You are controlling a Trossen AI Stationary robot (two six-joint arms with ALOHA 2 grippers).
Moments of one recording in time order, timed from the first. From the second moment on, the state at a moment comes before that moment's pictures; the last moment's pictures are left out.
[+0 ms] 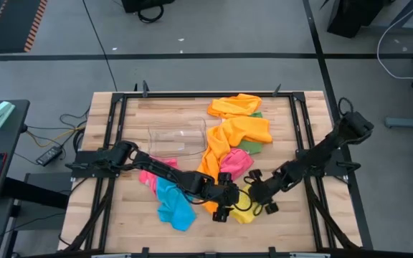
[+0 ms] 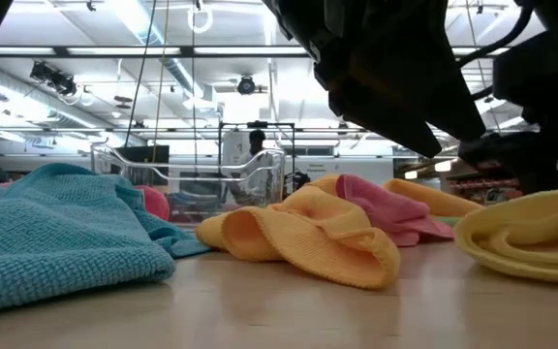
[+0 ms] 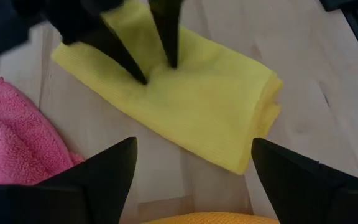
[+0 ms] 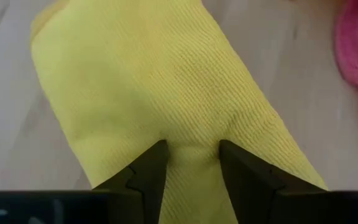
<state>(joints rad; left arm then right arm) -0.34 2.20 1.72 -0.36 -0.16 -0.12 0.53 1.48 0.59 -0.17 0.06 0.17</state>
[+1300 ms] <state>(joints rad) -0.43 2.34 1.72 -0.11 -0.21 0.72 0.78 1.27 0.57 -0.31 0.55 0.50</state>
